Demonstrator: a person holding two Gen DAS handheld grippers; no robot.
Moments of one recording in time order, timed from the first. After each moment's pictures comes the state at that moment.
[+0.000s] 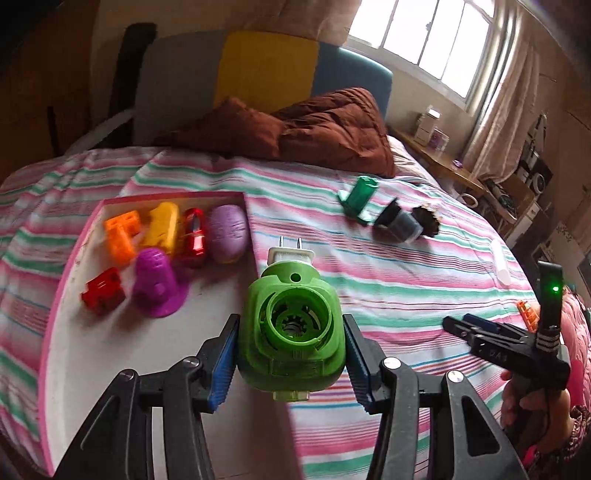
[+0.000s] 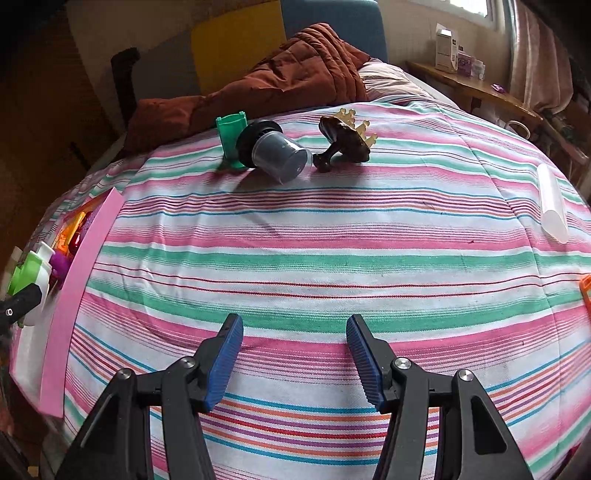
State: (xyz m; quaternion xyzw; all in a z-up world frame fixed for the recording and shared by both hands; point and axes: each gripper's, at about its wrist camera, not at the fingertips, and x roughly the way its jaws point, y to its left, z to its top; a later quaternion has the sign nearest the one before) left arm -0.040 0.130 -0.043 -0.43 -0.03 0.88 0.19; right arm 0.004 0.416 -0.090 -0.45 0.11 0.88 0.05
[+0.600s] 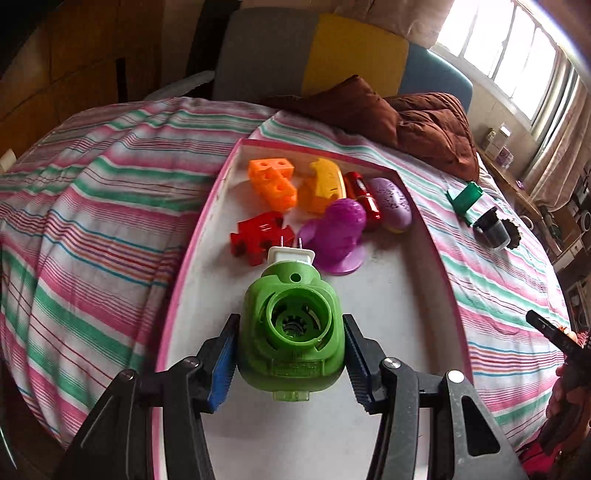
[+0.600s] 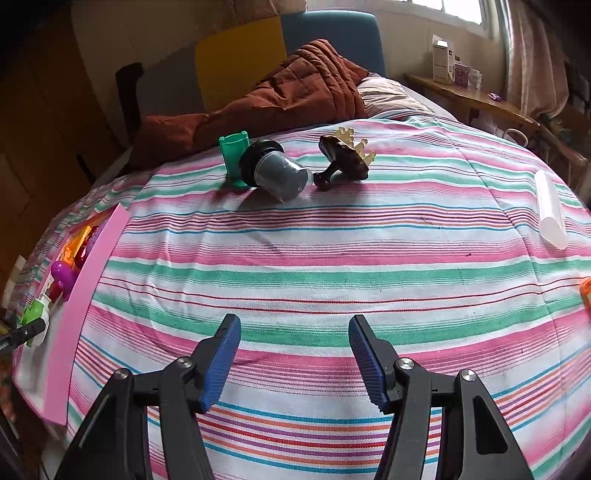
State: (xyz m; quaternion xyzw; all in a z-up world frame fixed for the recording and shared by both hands) left arm -0.046 0.020 -0.082 -0.47 -0.06 0.88 0.09; right arm 0.005 0.418 -0.085 -0.42 0.12 0.90 0.05
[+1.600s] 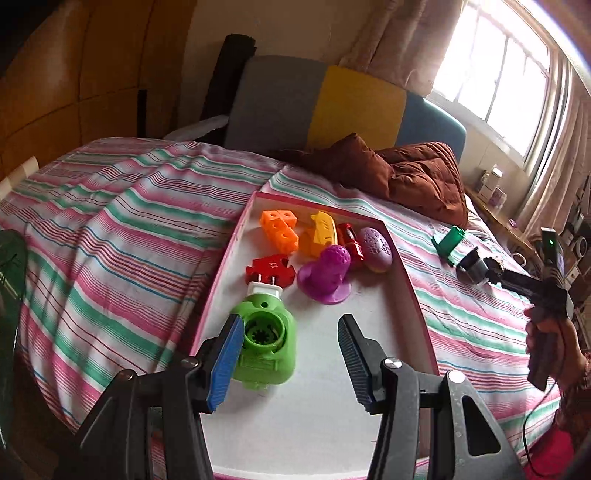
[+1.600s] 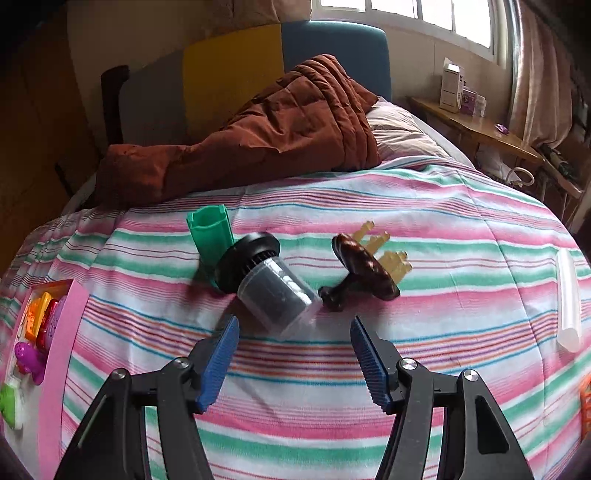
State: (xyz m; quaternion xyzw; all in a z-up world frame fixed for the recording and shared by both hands) left arm -0.010 0.010 -0.050 -0.38 -0.09 0.92 0.08; right arm -0.121 0.432 -0.066 -0.41 0.08 0.91 0.08
